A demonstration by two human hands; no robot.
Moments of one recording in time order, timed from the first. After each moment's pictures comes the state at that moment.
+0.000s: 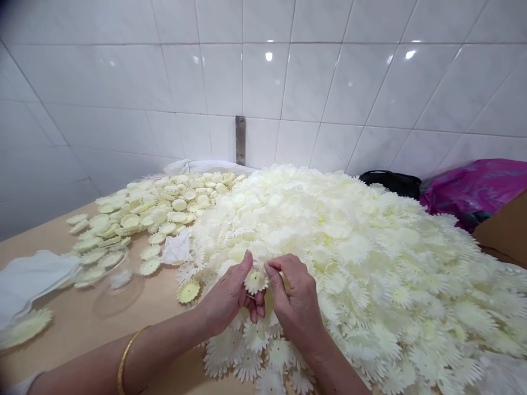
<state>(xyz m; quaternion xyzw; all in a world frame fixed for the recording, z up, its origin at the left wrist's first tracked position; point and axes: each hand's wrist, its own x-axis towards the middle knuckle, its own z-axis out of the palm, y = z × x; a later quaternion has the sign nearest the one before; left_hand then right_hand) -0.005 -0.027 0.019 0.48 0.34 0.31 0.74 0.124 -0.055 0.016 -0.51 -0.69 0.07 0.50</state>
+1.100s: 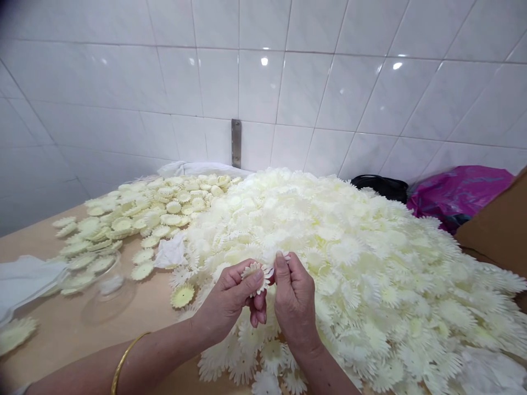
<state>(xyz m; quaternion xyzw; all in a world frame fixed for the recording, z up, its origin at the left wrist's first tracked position) 0.003 -0.034 0.027 0.53 0.23 0.38 0.72 0.110 -0.059 0.028 -0.57 -0.52 0.21 0.60</state>
